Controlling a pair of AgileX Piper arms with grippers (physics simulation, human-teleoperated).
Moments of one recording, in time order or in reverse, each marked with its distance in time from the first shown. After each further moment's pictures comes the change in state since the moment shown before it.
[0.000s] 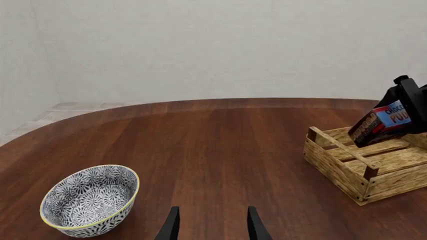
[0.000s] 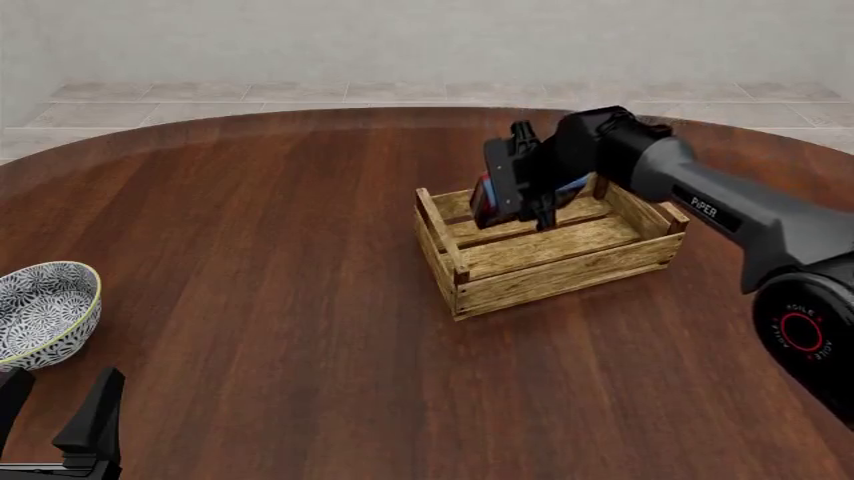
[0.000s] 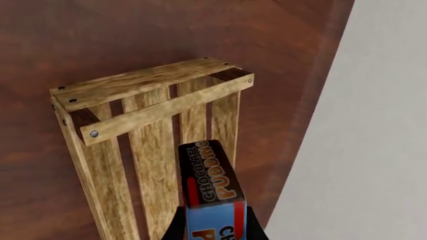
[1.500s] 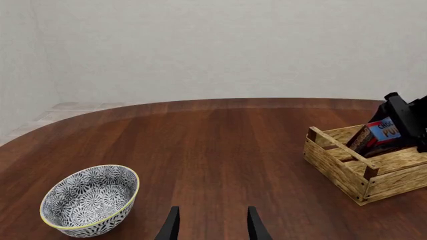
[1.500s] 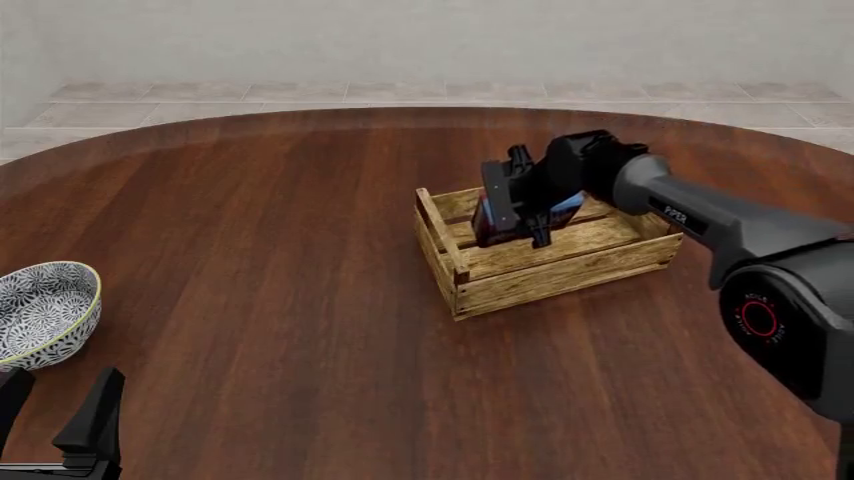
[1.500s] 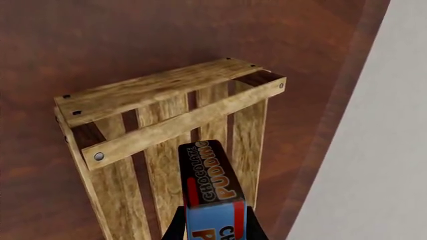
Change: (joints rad) left arm 0.000 0.000 0.000 0.000 0.000; right arm -0.013 0.089 -0.005 -0.021 0.016
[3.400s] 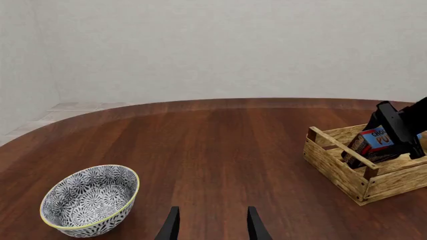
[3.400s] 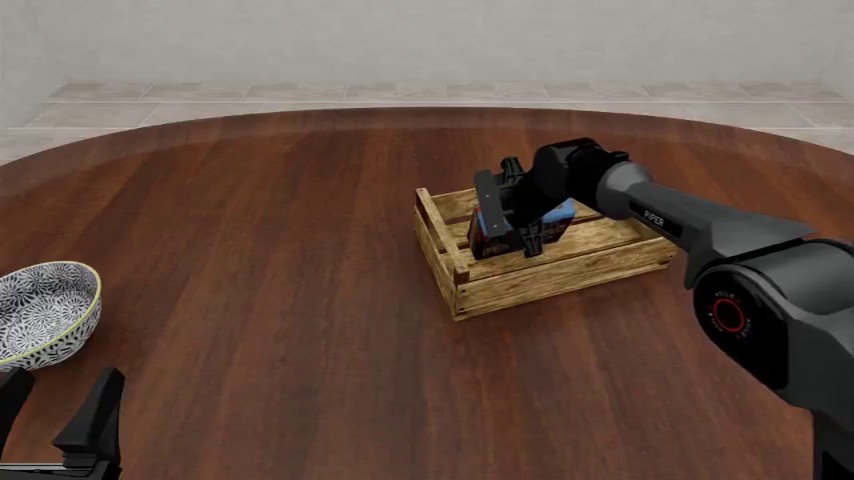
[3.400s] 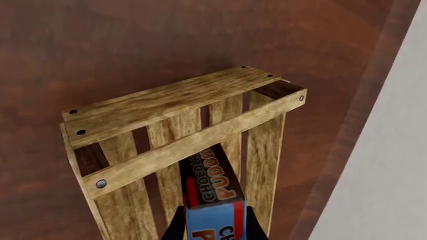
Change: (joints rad) left arm 0.000 0.000 0.000 0.000 0.000; right arm 0.012 0.068 -0.052 0.043 0.039
